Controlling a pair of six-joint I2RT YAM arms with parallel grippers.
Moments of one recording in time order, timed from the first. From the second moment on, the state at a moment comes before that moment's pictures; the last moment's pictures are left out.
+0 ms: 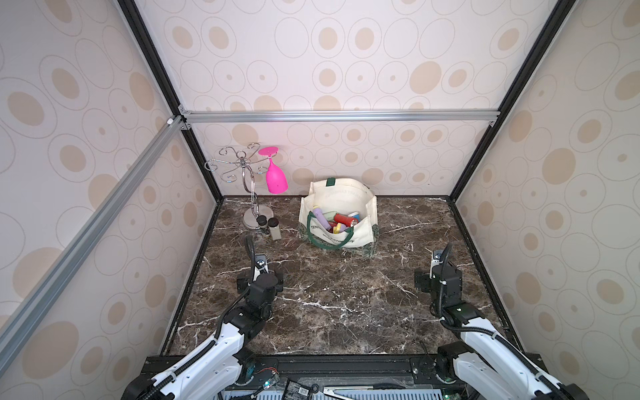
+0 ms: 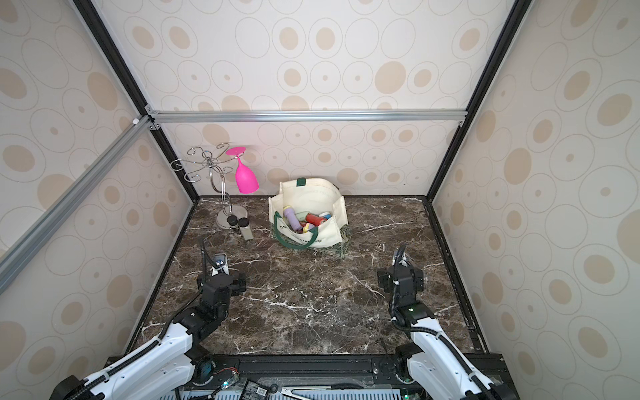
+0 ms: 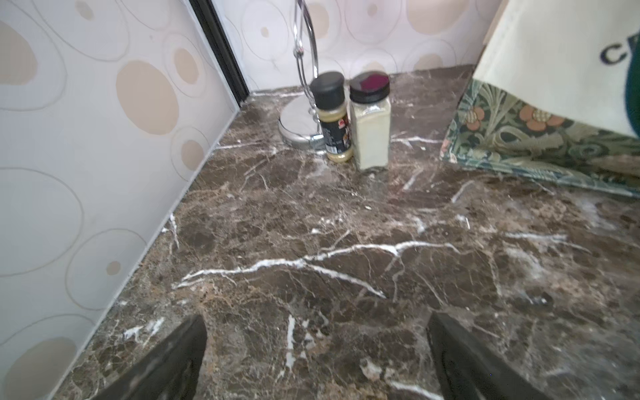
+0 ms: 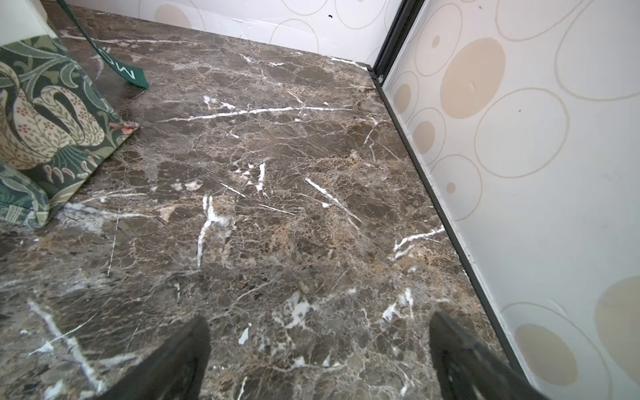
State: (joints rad) left arm -0.47 0.80 0.26 0.06 -0.71 -0.13; right arm 0.23 0.85 0.31 -0.01 0.48 0.00
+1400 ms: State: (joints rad) left arm -0.05 1.58 0.21 1.24 -0.24 0.08; right arm 0.09 1.55 0.40 0.74 0.33 0.02
